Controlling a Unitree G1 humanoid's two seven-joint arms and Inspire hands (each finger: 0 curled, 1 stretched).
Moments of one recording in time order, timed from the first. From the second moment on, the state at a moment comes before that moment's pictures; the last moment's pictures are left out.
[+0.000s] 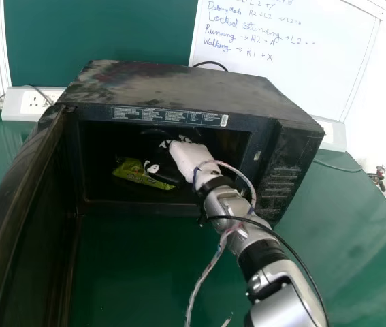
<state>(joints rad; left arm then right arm) 0.41 -0.07 0.26 -0.16 -0.69 -0.52 -0.59 -1.35 -0.24 0.55 1.27 -0.75 -0.30 -0.22</state>
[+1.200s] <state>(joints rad) 0.37 -0.06 0.27 -0.13 -0.69 -0.52 -0.60 -1.02 -0.45 0.47 0.88 -0.72 -0.34 -0.24</state>
